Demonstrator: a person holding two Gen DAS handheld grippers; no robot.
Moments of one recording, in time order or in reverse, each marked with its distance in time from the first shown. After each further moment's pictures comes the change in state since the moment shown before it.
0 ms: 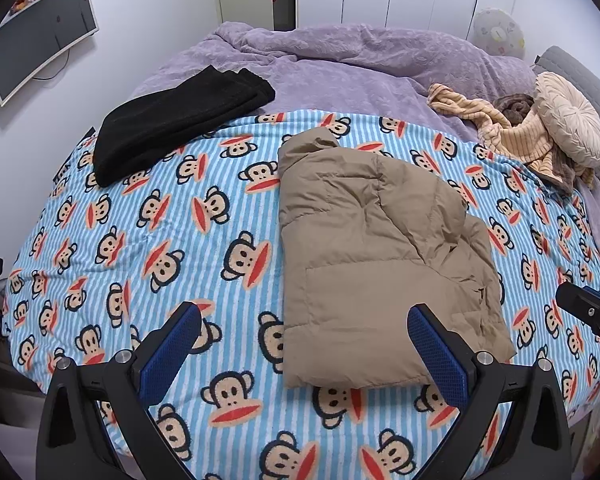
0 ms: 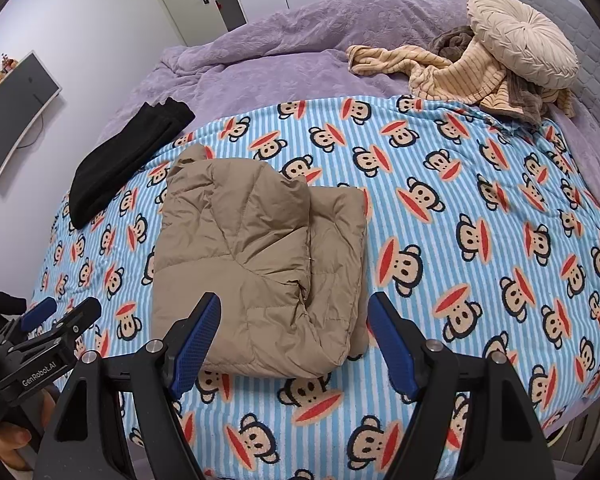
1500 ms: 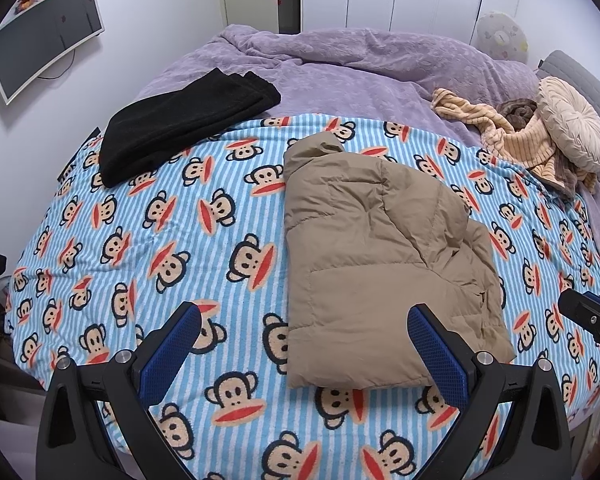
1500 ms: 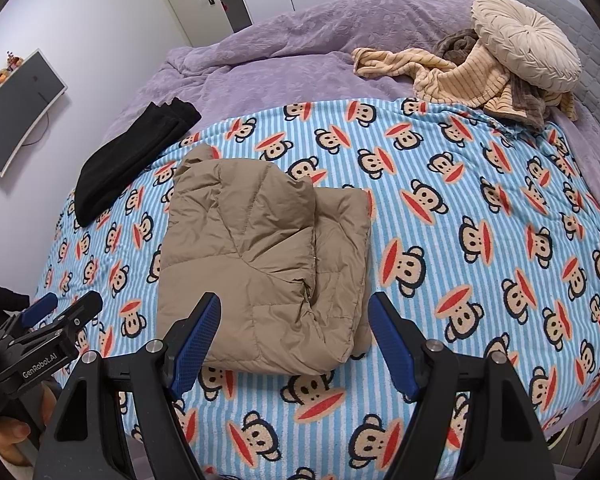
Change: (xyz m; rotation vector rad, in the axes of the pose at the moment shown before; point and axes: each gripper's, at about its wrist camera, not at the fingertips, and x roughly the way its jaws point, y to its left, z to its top) left arm -0.007 0.004 0.003 -0.008 -0.004 0.006; right arm -0.003 0.003 -0.003 0.010 -0.004 -0.001
